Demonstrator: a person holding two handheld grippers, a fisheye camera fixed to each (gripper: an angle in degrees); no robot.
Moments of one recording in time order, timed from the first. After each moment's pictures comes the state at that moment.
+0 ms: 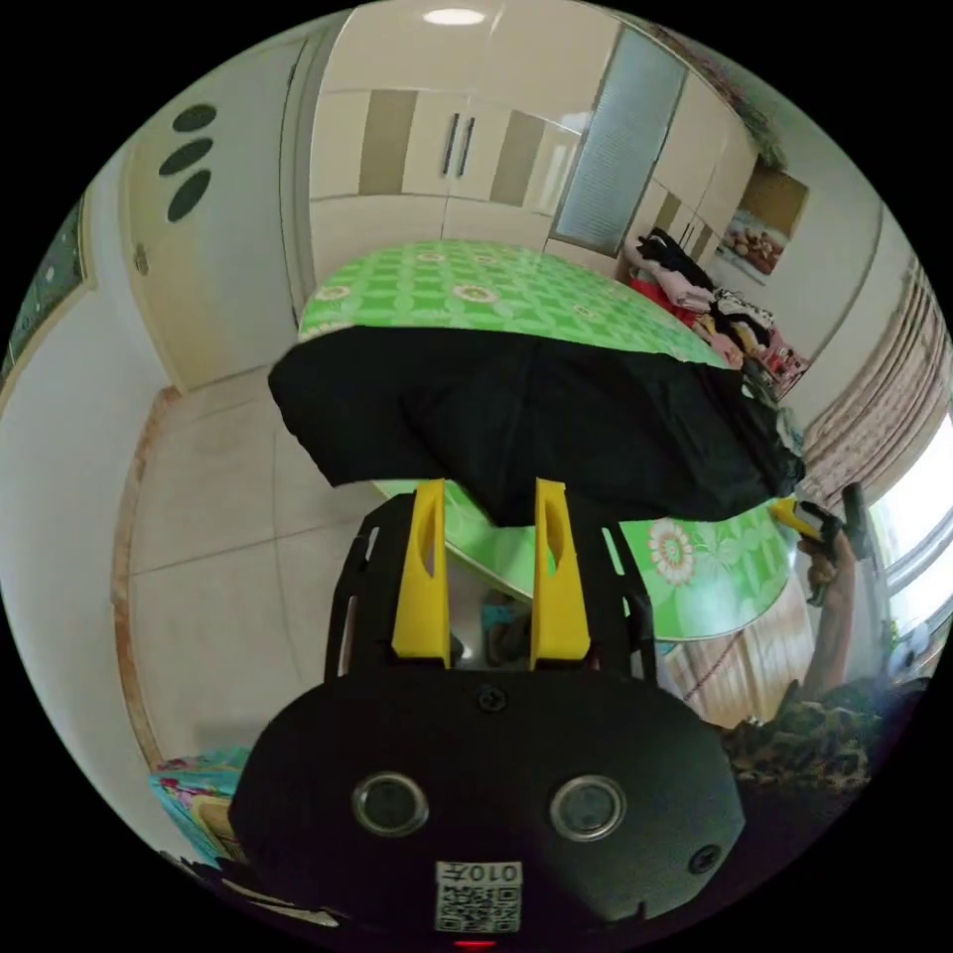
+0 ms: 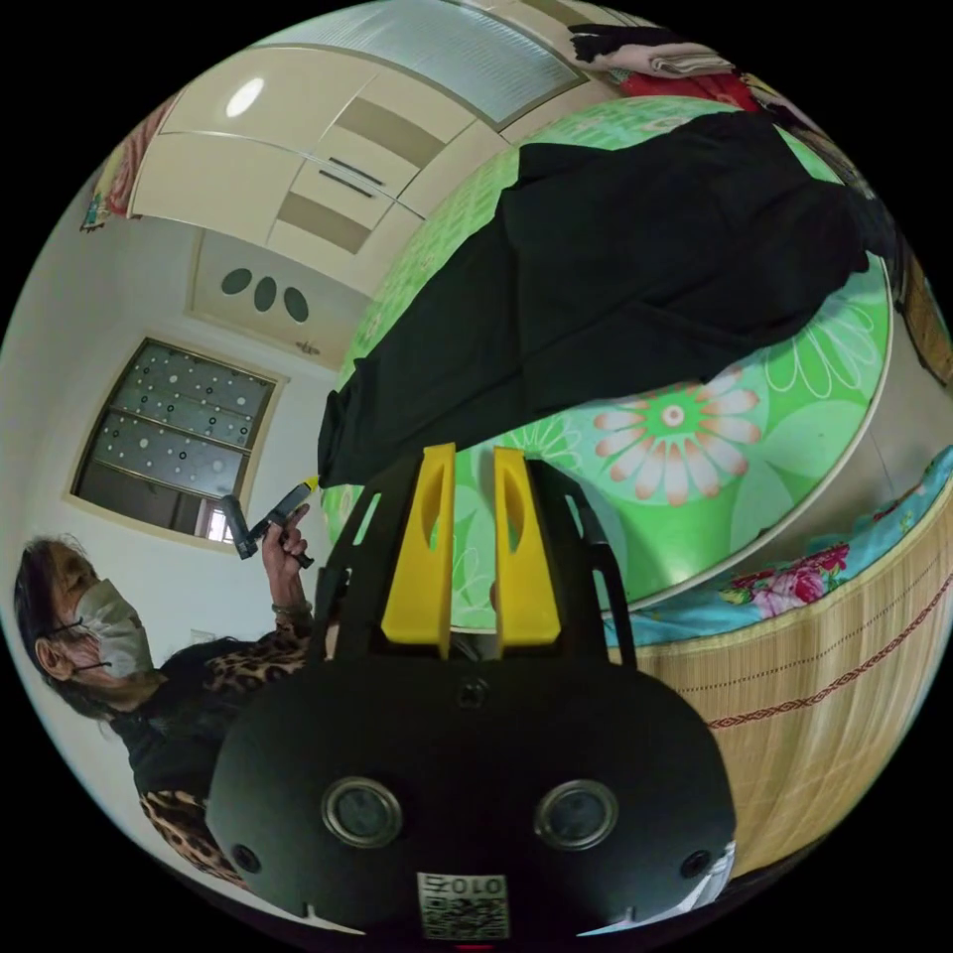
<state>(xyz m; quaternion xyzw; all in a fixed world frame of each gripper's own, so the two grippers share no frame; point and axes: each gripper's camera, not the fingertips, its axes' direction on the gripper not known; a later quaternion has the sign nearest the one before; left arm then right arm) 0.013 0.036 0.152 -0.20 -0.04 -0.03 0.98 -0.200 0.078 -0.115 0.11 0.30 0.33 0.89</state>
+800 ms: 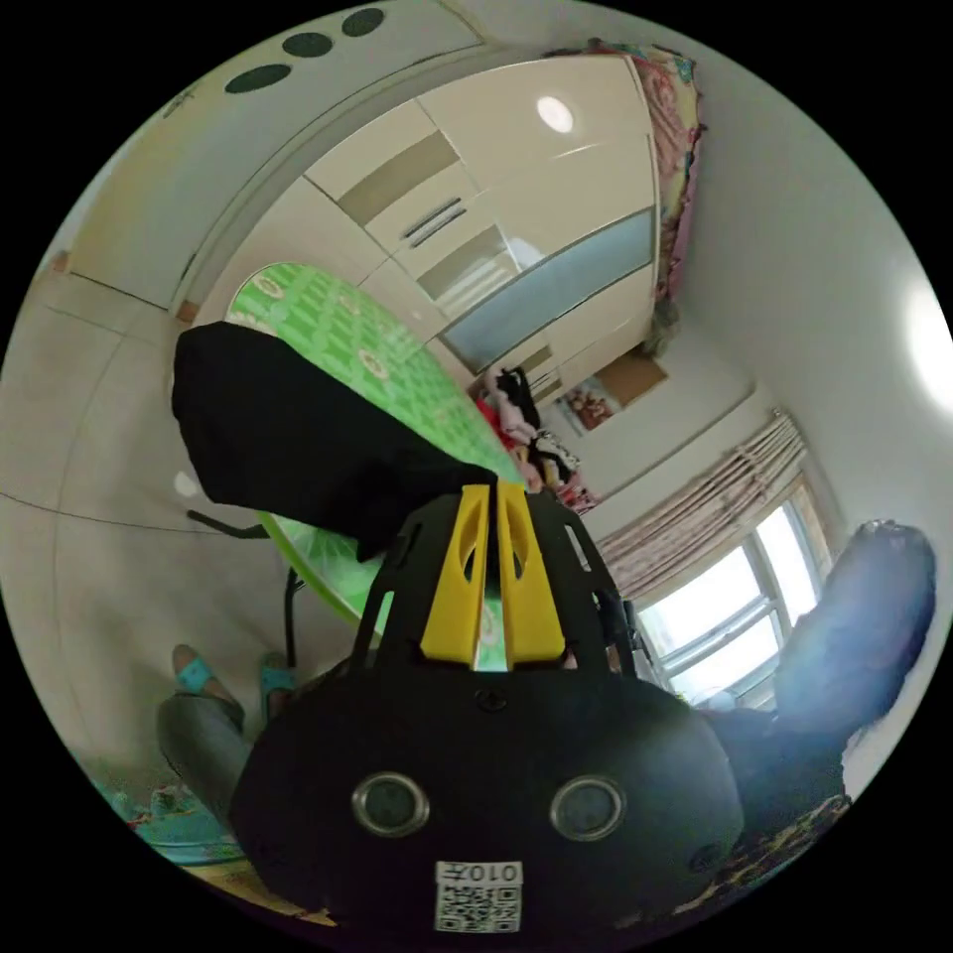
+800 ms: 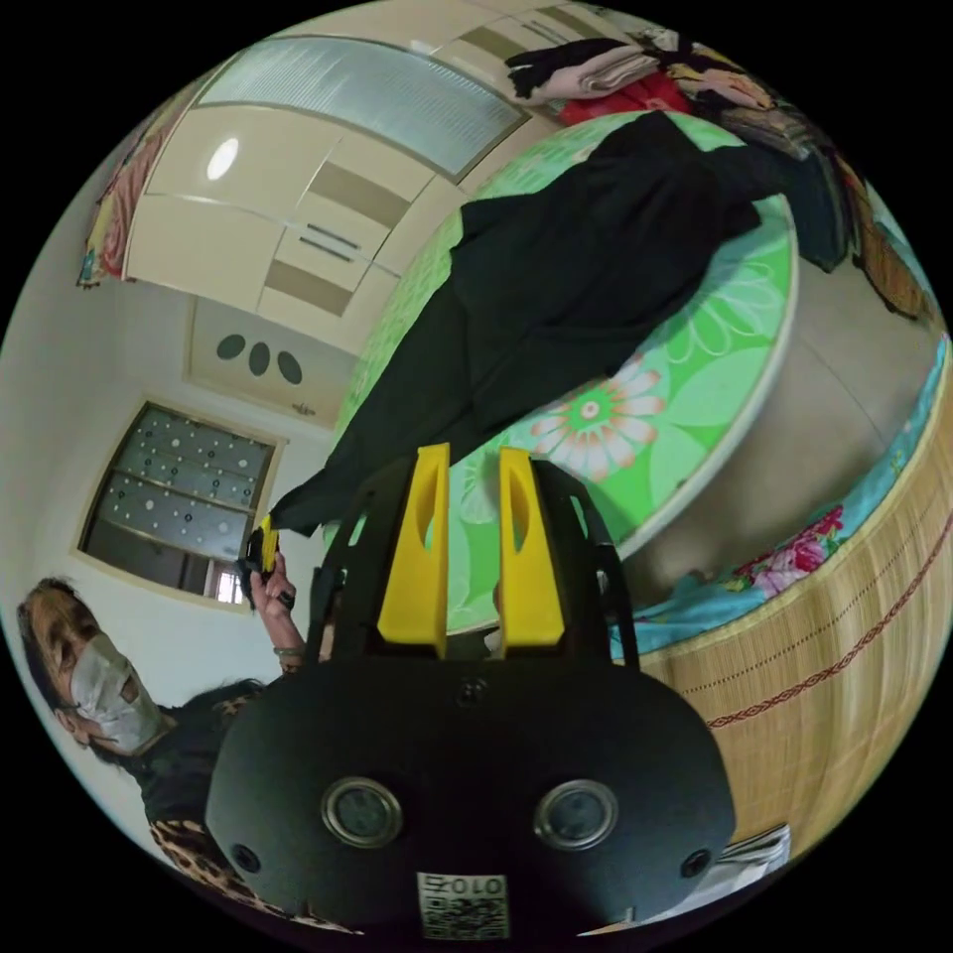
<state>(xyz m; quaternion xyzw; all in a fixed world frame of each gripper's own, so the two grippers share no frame) -0.112 0.081 0.065 -0.01 0.28 -0.20 0.94 -0.232 0.122 -0.142 0.21 0.31 0.36 0.86</state>
